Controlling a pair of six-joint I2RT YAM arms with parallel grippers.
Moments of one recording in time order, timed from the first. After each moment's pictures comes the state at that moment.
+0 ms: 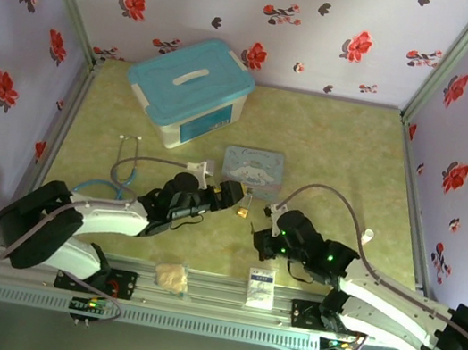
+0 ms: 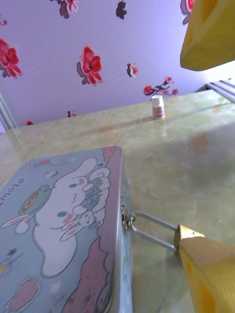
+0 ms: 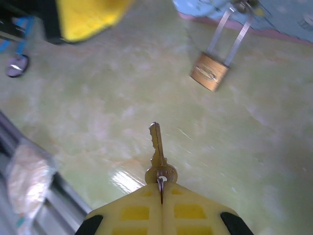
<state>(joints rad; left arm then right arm) -0.91 1.41 0.49 0.61 0.06 -1.11 0.96 0.87 0.47 -0.34 -0.07 0.53</state>
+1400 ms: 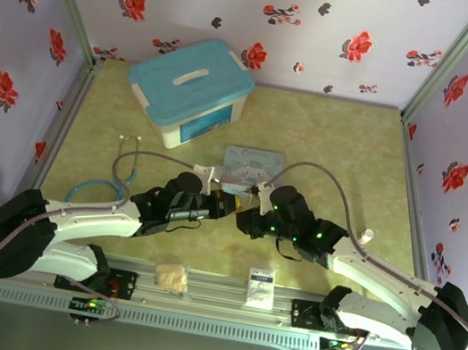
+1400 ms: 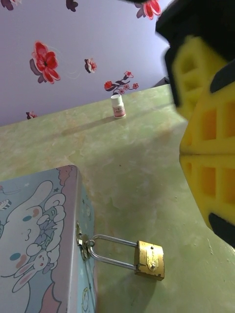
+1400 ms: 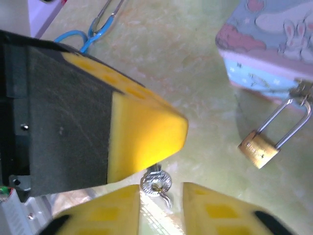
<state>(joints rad) -0.97 1.26 0.56 0.30 0.11 -1.00 0.89 1.07 0.65 -0.24 -0.20 0.44</state>
